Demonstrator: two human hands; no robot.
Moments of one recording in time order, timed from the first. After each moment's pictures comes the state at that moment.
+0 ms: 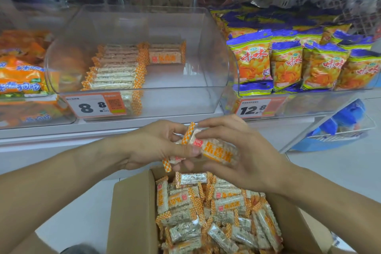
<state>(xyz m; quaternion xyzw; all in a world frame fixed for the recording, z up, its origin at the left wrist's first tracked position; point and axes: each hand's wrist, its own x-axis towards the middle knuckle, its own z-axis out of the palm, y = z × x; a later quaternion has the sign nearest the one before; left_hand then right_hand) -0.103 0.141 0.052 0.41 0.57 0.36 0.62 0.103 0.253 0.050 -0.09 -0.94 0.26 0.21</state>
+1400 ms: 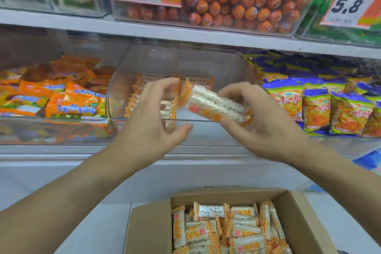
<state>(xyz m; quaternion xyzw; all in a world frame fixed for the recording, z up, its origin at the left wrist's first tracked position) -0.163 0.106 0.104 0.54 0.71 0.46 0.02 0.018 0.267 0.137 -0.13 -0.95 0.16 0.25</state>
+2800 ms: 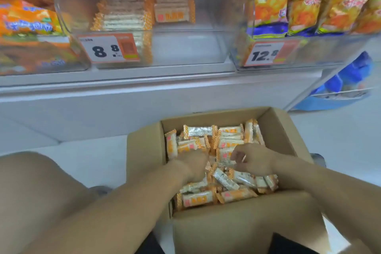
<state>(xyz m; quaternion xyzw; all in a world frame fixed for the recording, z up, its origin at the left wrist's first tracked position) -0.013 0.105 -0.122 0.62 0.70 -0.11 0.34 0.160 0.231 -0.074 -0.35 -0.84 0.31 -0.28</state>
